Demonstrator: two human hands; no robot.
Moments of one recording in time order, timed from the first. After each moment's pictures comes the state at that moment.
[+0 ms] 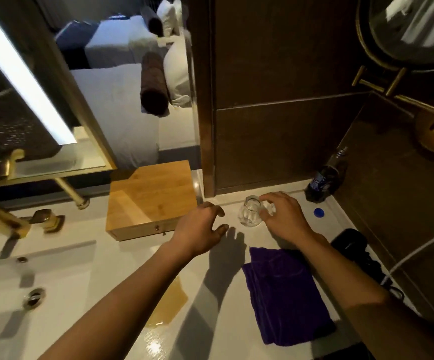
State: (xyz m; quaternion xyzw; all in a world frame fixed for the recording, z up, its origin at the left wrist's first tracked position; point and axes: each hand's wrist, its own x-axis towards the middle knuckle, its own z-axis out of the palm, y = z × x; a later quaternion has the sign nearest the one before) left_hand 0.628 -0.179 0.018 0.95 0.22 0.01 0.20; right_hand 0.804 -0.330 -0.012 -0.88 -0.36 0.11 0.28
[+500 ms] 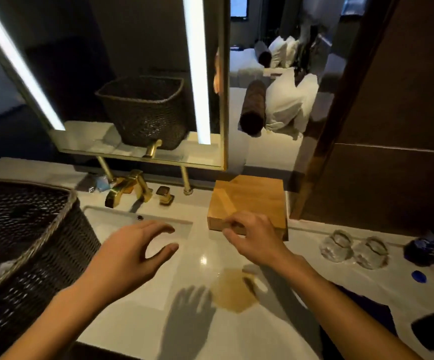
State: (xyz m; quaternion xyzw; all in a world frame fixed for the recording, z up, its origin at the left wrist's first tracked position) left_hand 0.305 -0.170 0.145 0.89 0.41 0.15 0.12; right_hand 0.571 -0.211 0.071 -0.67 -0.64 0.20 0.32
